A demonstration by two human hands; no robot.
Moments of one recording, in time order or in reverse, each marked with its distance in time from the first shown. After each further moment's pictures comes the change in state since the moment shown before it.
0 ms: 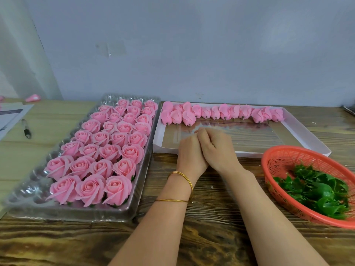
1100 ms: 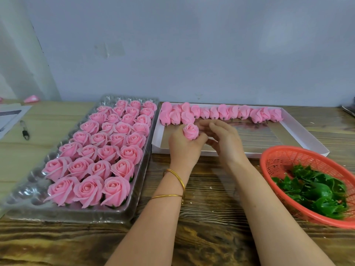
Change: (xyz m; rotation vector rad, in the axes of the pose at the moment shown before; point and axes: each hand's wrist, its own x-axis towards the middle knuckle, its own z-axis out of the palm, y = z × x) left_hand 0.005 0.003 -0.015 -0.618 0.158 -0.230; right_hand 0.009 -0.005 -0.017 0.739 -0.021 0.382
